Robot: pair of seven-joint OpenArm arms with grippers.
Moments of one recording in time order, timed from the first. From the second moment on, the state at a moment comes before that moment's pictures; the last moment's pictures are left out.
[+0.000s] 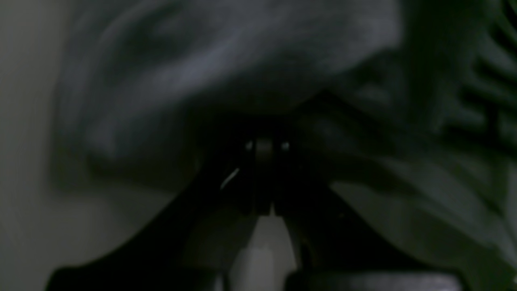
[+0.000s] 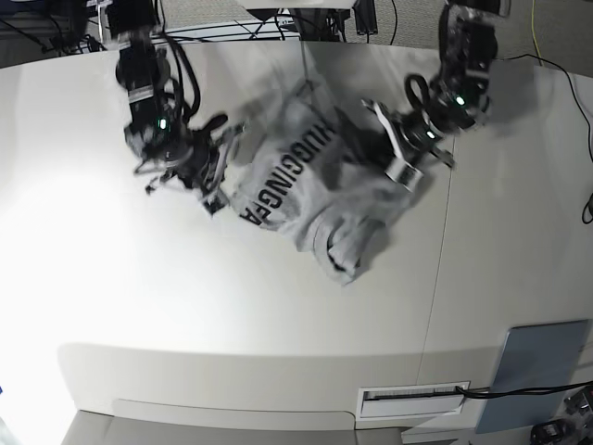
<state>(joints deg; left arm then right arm) 11.5 -12.3 1.7 91.4 -11.9 -27.0 36.0 -7.9 14.0 -9.9 105.7 6.1 20.3 -59.1</state>
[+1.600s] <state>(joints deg) -11.2 -14.8 1.1 66.0 -16.3 -26.9 28.3 -6.7 8.2 -32.4 99.2 -6.0 8.0 -53.7</state>
